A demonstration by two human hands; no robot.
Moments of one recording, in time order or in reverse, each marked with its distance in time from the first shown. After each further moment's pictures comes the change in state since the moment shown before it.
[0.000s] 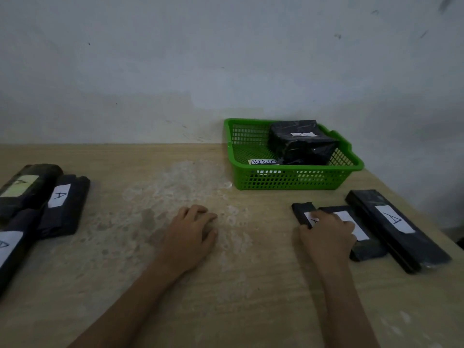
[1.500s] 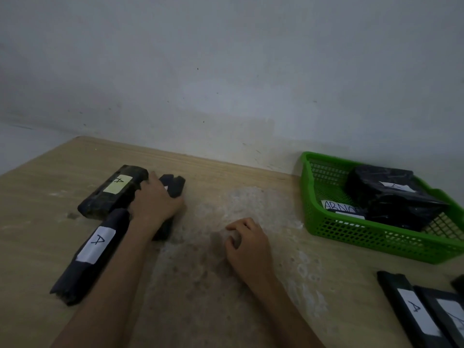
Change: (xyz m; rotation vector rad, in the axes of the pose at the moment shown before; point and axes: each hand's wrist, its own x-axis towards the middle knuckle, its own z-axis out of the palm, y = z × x) left_hand 0.022 -0.161 -0.121 -0.045 0.183 -0.850; right_hand -0.070 -0.204 0.110 0.462 -0.233 -0.859
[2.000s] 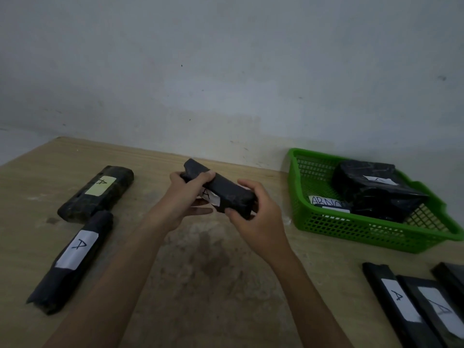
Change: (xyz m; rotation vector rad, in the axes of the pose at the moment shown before) left_hand -0.039 0.079 0.001 -1.068 -0.396 -0.146; right_hand 0.026 -0.023 -0.076 0.491 0.021 0.080
